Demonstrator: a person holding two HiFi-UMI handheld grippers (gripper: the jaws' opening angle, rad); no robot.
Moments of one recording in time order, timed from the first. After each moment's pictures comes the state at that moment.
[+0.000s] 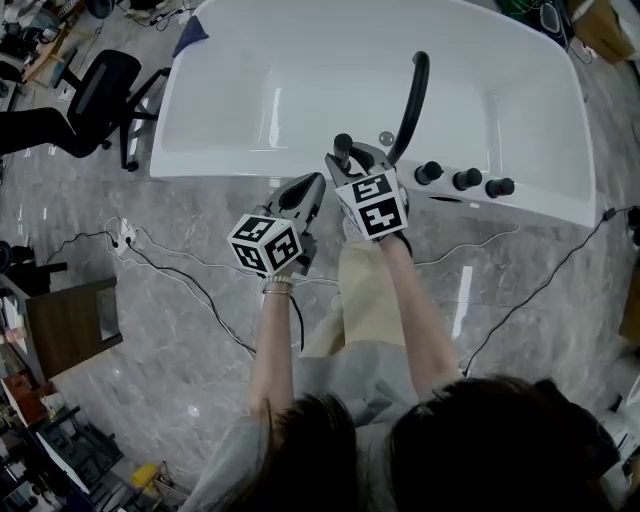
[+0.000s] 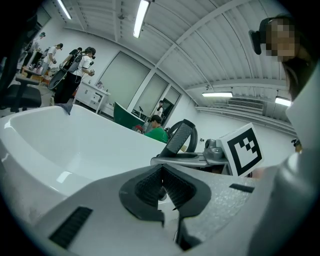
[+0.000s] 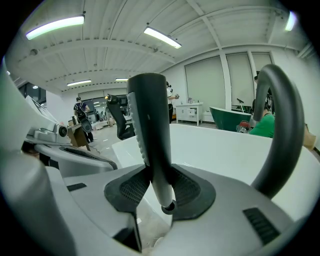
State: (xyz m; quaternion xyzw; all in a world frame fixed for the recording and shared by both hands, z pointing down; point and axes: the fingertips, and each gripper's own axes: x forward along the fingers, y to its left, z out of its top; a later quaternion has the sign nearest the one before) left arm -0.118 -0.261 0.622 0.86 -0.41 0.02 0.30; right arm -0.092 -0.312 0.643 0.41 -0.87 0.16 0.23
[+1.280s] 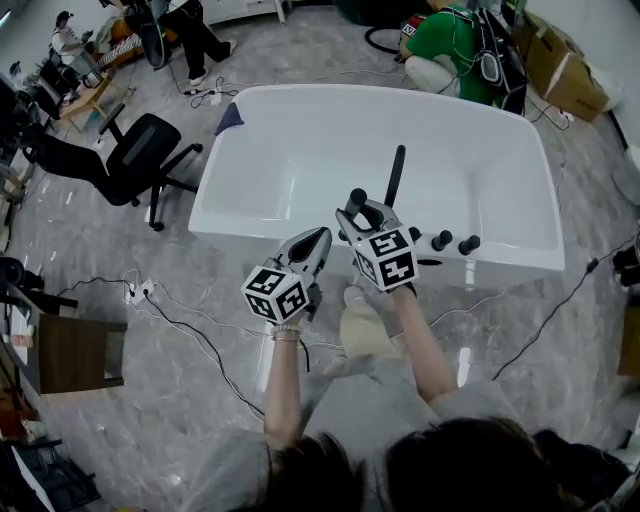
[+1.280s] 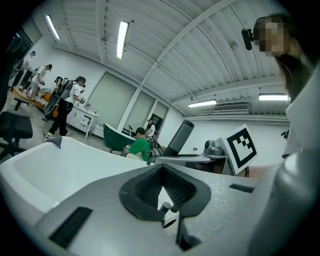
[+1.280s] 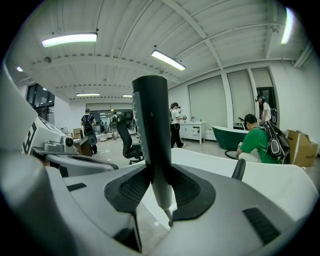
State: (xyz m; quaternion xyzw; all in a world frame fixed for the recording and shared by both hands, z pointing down) left arm -0.113 -0.211 0.450 0.89 -0.40 -0.03 0.20; right arm -0.080 -0.263 0.456 0.41 -0.89 0.10 0.15
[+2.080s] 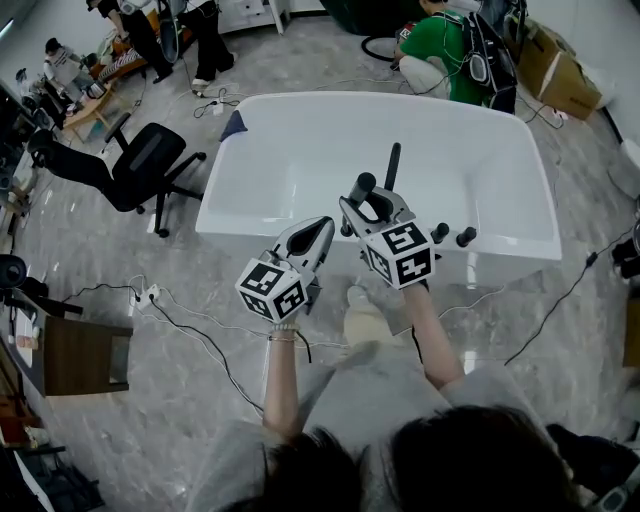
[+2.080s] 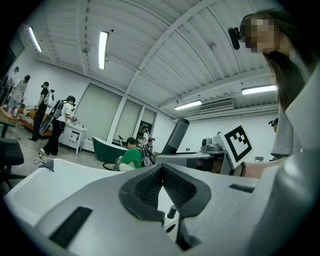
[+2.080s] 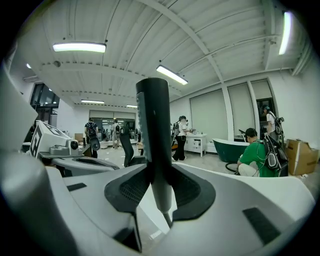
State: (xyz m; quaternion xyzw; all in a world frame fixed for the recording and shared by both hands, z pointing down) left arm -0.108 -0.168 0.367 0.92 -0.37 -0.03 0.12; right arm -0.074 -0.219 0.364 0.41 -0.90 0.06 0.10
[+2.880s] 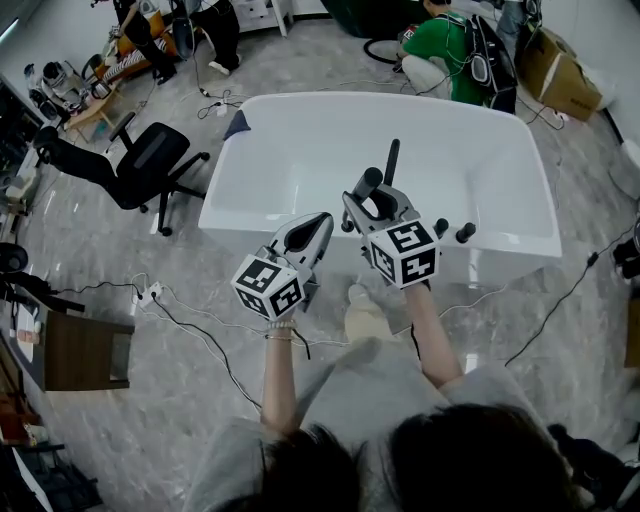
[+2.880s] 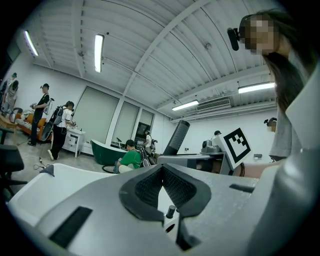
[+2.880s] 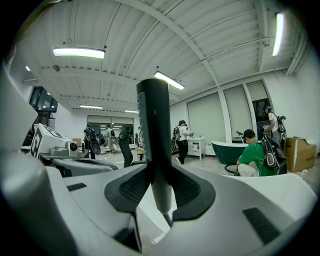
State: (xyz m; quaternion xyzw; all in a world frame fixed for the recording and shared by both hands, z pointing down) left arm -0.111 -0.144 0.351 0.92 -0.37 -0.03 0.10; right arm -0.070 -0.196 0.349 0.42 -0.90 0.06 0.07
